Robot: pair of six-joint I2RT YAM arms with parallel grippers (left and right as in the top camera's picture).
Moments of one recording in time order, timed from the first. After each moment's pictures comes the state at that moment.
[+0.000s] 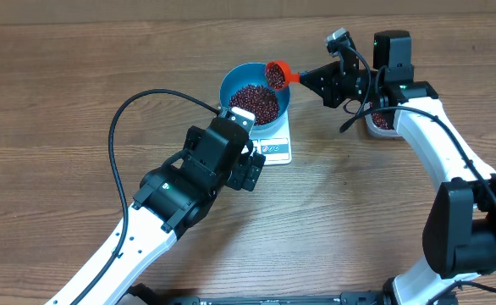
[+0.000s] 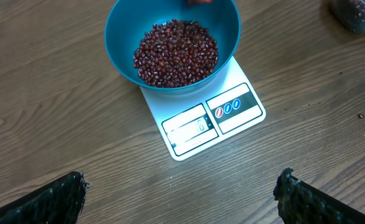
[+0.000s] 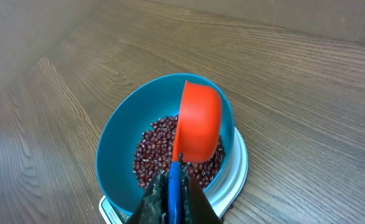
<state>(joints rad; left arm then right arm) -0.65 1.25 1.11 -0.71 -0.23 -0.16 0.09 1.81 1.34 -0.27 -0.80 -0.17</state>
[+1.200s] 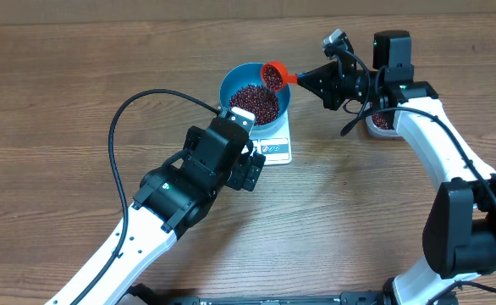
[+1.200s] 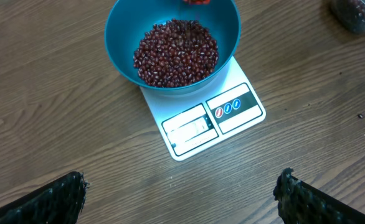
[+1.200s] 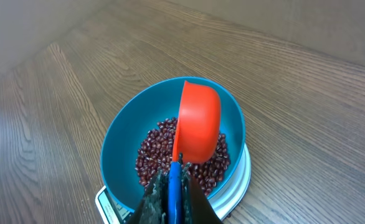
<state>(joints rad) -0.65 1.25 1.11 -0.71 -0.23 -0.16 0.10 1.81 1.34 -0.27 -0.85 -0.29</state>
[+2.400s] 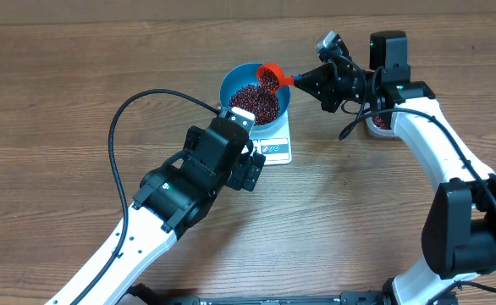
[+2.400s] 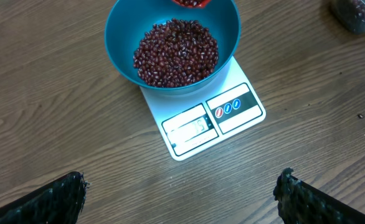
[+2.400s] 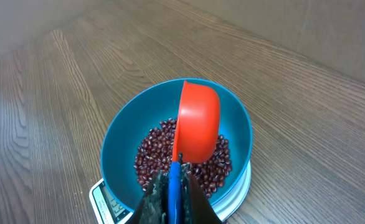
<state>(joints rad) -0.65 1.25 1.11 -0.71 -0.23 -0.16 0.11 1.81 1.34 -0.28 -0.85 -0.38</state>
